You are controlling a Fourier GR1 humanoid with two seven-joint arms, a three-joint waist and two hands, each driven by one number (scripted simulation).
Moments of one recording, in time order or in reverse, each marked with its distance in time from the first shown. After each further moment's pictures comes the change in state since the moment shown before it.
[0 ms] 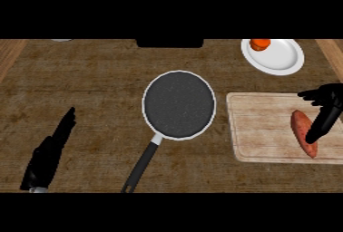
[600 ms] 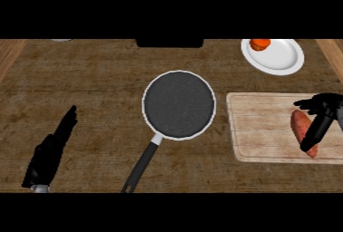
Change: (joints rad) left arm -0.013 -0.046 0.039 0.002 -0.038 -0.042 0.011; right arm 0.052 0.061 -0.040 0.020 0.110 0.018 -0.029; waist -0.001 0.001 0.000
